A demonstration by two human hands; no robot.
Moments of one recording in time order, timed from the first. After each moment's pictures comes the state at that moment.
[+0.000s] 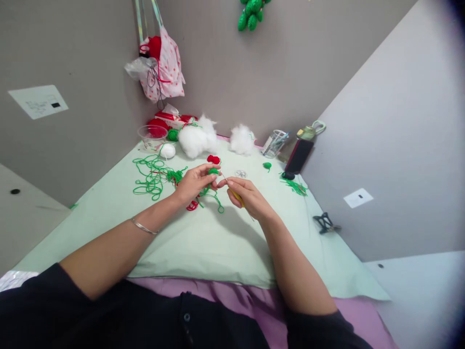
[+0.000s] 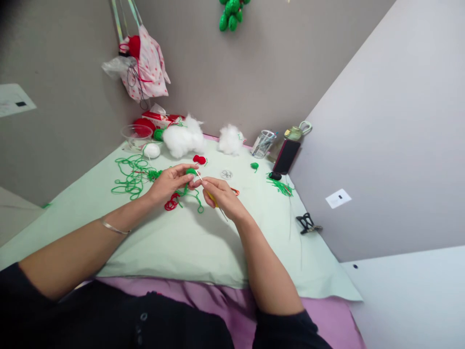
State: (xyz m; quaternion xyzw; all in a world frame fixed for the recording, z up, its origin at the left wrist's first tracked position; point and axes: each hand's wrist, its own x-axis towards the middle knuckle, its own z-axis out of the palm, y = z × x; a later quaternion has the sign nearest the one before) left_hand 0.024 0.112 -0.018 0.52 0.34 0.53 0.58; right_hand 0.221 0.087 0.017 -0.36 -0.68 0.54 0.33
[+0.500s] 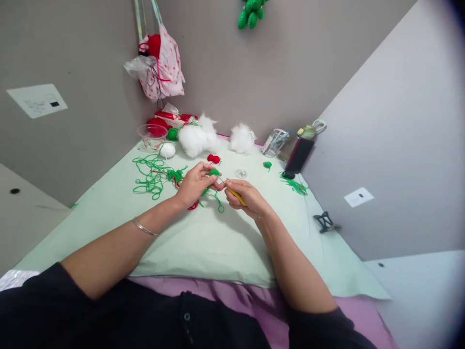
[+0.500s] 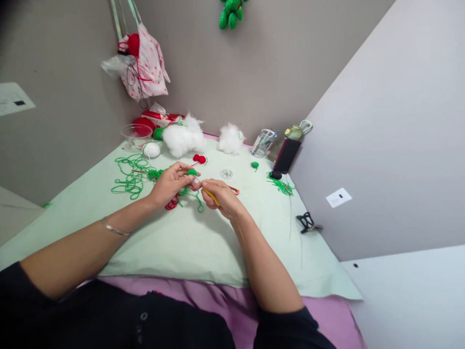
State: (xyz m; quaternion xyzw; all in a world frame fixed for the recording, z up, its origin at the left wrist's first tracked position) left_hand 0.031 0.110 -0.026 0.52 0.33 0.56 0.55; right_hand 0.214 0.091 0.012 -0.38 -0.56 0.66 0.32
